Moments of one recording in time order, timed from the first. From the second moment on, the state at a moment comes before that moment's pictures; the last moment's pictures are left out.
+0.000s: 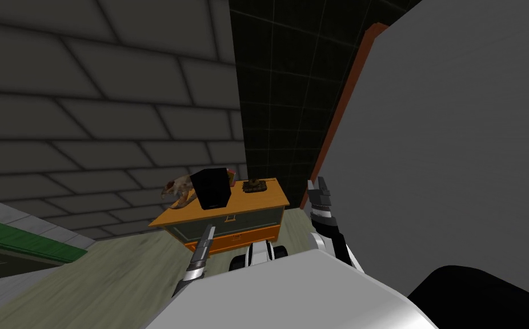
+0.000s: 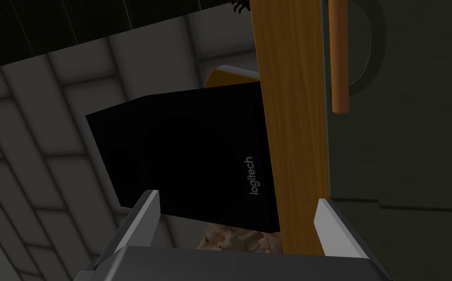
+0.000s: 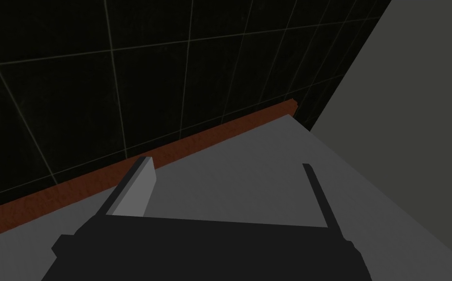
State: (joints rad) left arm 0.39 0.16 0.00 -1.19 -0.06 -1.08 -0.02; right arm 0.53 0.01 -0.07 -2.21 -0.10 -0.60 0.08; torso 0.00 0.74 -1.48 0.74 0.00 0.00
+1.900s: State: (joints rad) left arm 0.29 0.02 -0.01 -0.77 -0.04 -1.28 -0.04; right arm 0.53 0.01 -0.07 -2.21 -0.10 -0.60 0.08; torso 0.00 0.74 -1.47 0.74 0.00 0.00
